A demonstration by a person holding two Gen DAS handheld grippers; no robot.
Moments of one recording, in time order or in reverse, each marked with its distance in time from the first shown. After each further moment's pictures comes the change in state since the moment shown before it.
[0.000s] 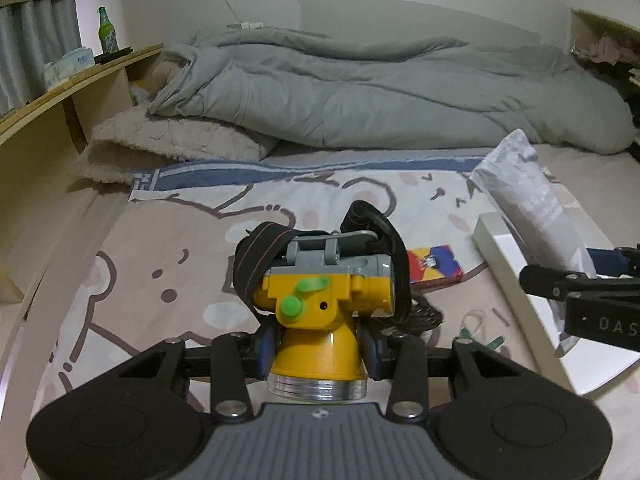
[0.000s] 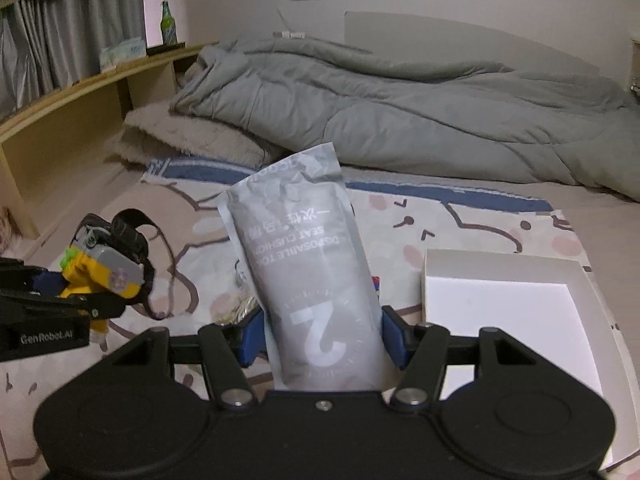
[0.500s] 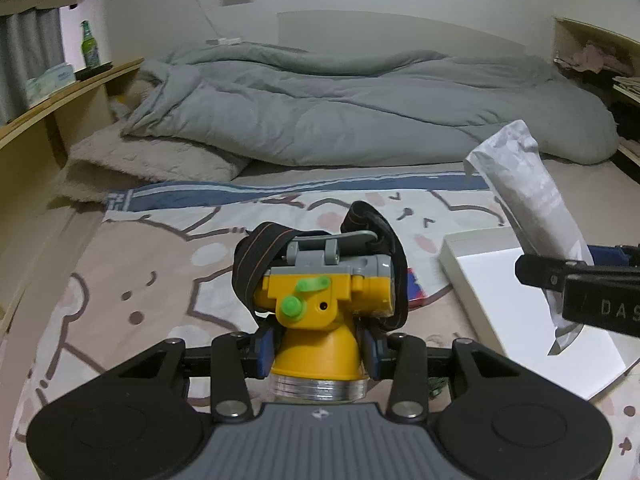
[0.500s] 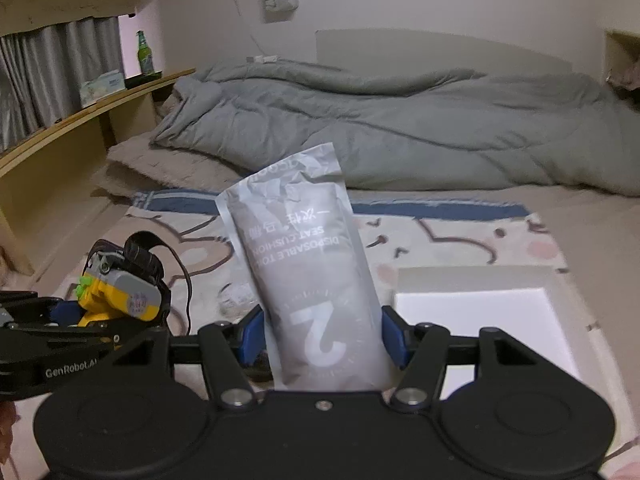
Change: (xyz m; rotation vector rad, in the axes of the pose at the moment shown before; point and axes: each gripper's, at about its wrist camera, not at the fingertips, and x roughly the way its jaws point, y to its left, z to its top) left arm -0.001 -0.043 0.018 0.009 -0.034 -0.045; right arm -0.022 -0.032 0.015 0.063 -0.044 -0.045
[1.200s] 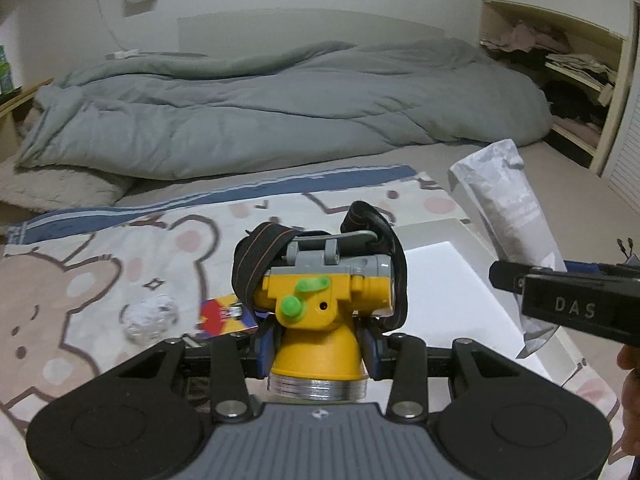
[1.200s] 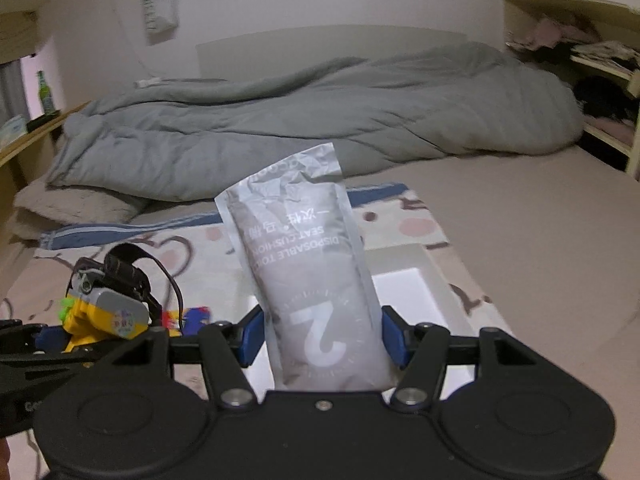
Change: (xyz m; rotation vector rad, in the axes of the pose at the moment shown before) left arm 0.035 -0.143 0.018 0.081 0.003 -0.182; right arm -0.010 -0.141 -0.016 0.170 0.001 -0.206
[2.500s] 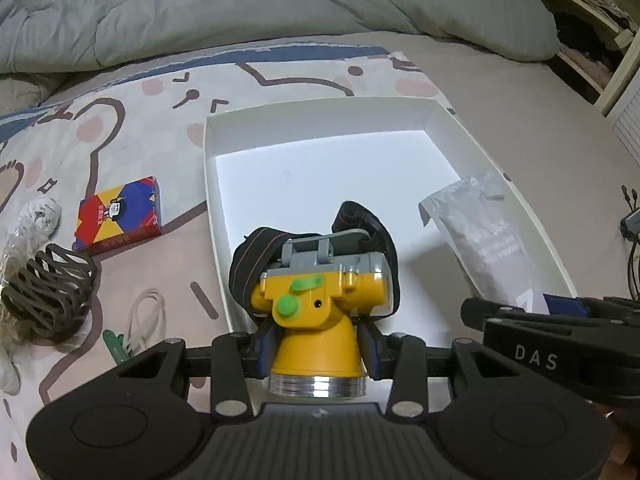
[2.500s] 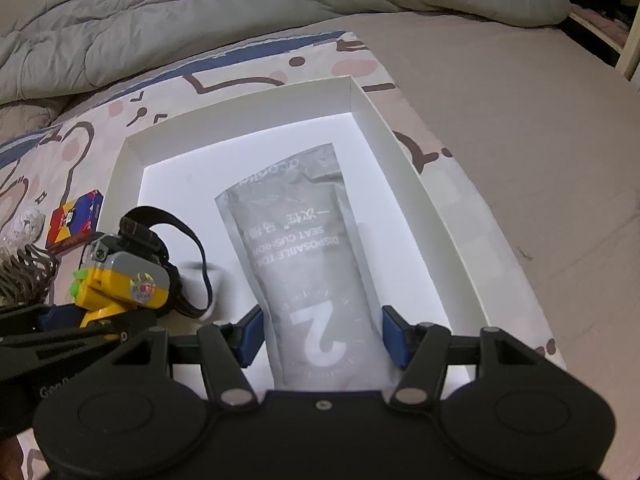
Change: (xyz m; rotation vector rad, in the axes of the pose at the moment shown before) left arm 0.119 -0.054 -0.032 -0.047 0.316 -0.078; right arm 0.101 -0.061 -0.053 0.045 0.394 -0.095
